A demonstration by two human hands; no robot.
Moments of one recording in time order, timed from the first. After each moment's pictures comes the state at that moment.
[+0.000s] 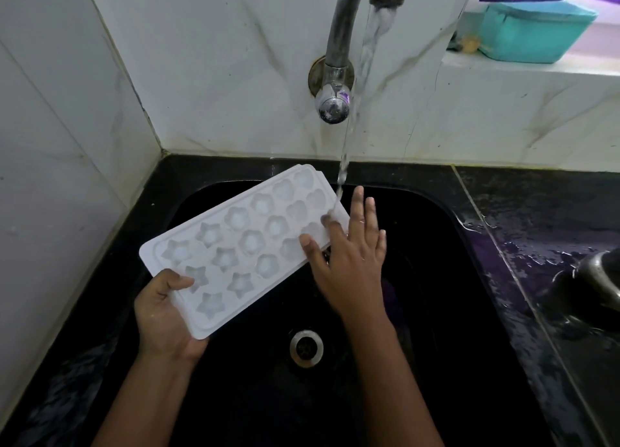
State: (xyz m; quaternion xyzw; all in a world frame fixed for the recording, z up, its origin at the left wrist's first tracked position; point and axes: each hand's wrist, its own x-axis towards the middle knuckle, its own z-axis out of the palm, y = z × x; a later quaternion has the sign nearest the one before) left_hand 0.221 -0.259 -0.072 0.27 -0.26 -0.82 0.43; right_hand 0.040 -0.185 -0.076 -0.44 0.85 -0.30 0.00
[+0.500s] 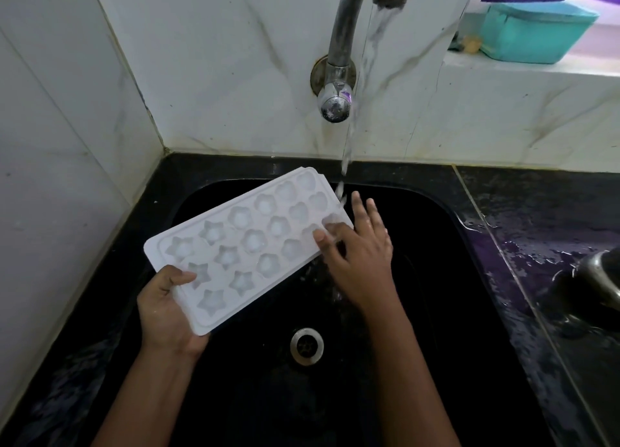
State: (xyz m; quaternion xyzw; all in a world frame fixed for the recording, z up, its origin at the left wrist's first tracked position) left_hand 0.223 -0.261 -0.076 0.27 -0.25 -0.82 0.44; right_hand 0.023 -0.177 -0.070 -0.44 0.83 -0.33 0.07
